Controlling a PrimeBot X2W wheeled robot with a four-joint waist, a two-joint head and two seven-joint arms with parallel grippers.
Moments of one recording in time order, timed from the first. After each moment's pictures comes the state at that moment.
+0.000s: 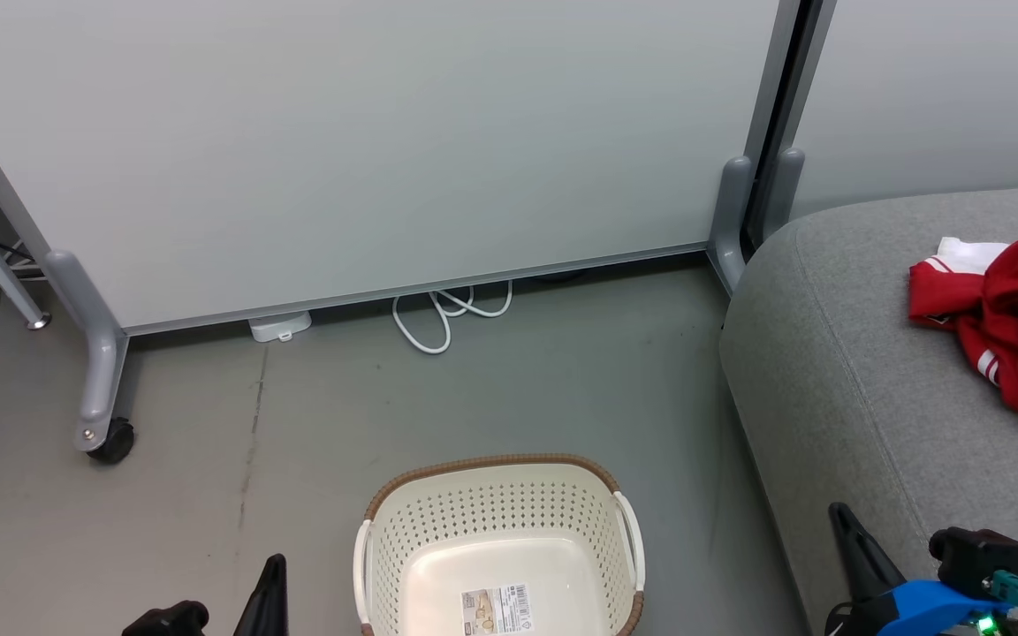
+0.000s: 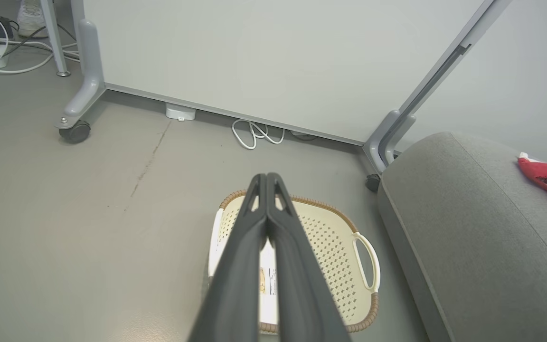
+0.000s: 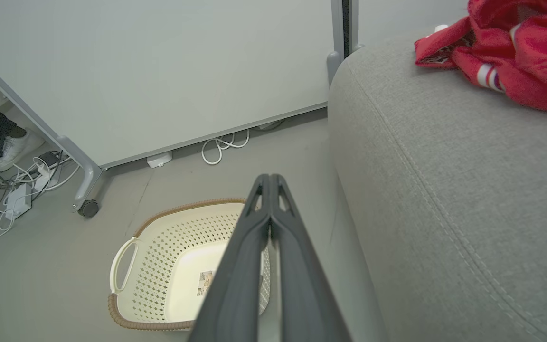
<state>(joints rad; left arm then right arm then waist) 0.01 0.10 -0.13 0.53 -0.49 -0.13 -0.22 0.01 -0.04 -0.07 0.30 0.27 0.13 -0.02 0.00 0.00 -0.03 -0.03</state>
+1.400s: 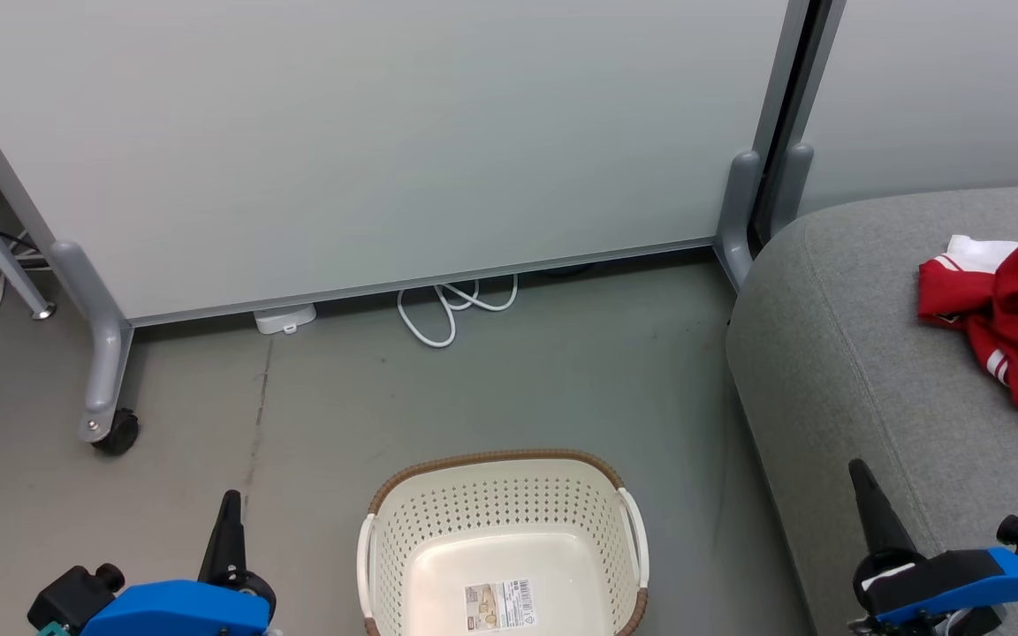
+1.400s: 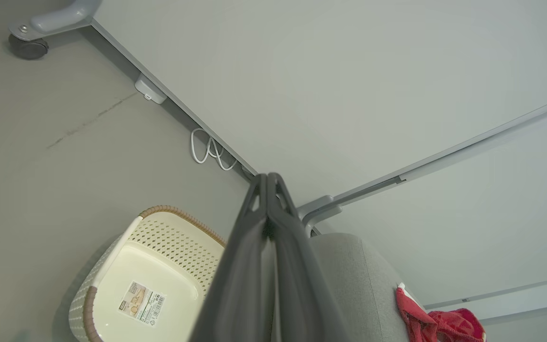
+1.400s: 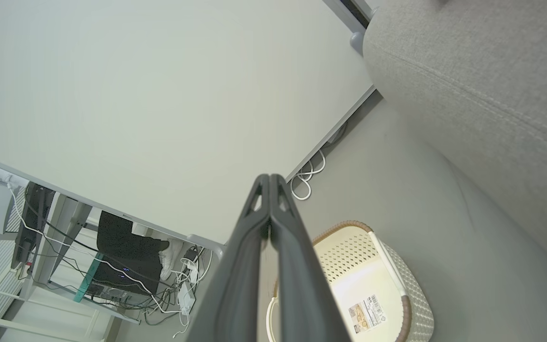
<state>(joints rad) -0.04 0.07 -0.01 0.39 -1.03 -0.13 -0.06 -0.04 -0.04 -0.09 0.27 0.92 0.13 0.04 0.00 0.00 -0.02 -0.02</state>
